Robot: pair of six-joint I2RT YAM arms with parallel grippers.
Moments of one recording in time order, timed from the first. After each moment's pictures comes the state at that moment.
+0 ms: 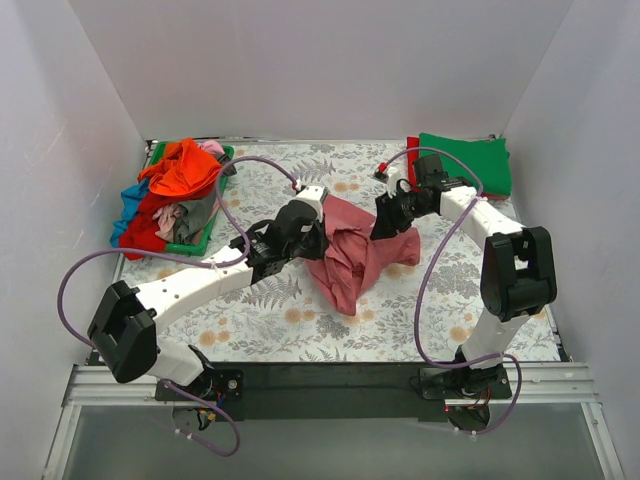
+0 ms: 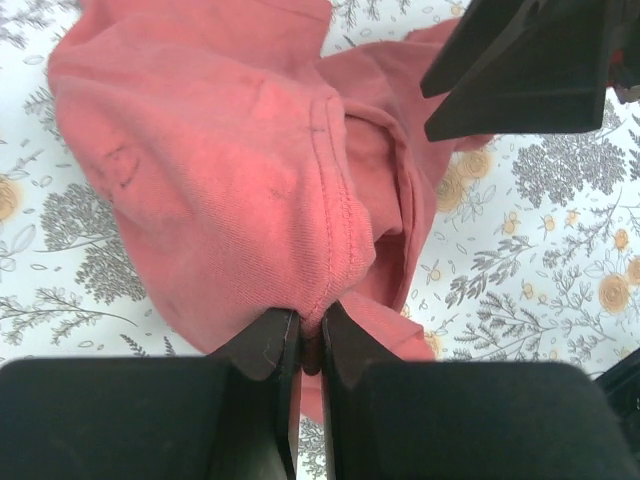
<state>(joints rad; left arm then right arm) -0.84 1.42 1.06 -0.24 -0.18 -0.46 0.26 1.75 1.29 -0.63 -0.76 -0.31</state>
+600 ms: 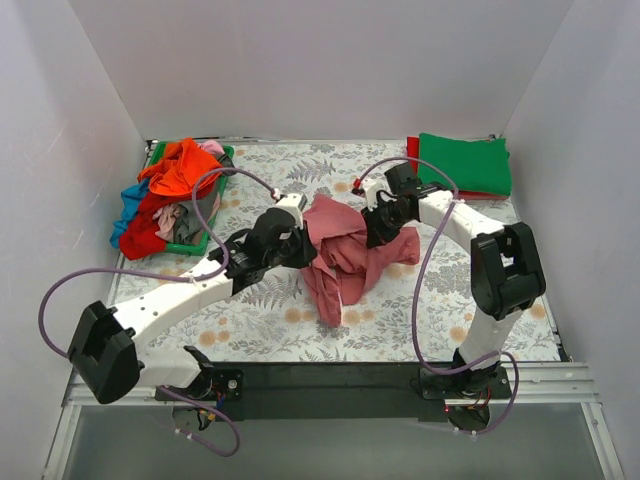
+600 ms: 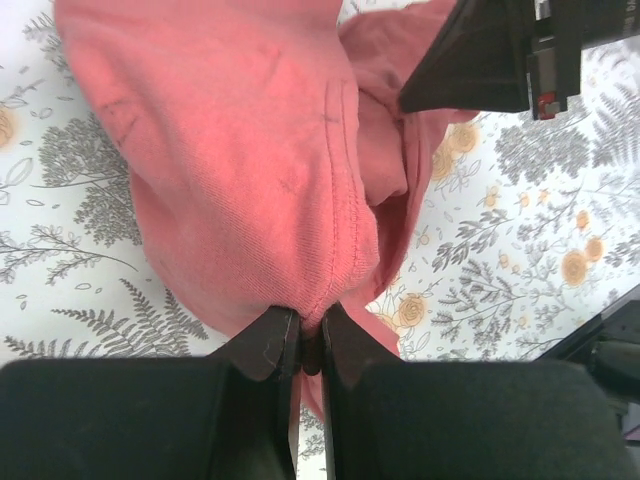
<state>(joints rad) -0.78 1.29 0.93 -0.25 -0.08 -0.54 0.41 1.80 1.29 -0.64 -0.52 -0.31</state>
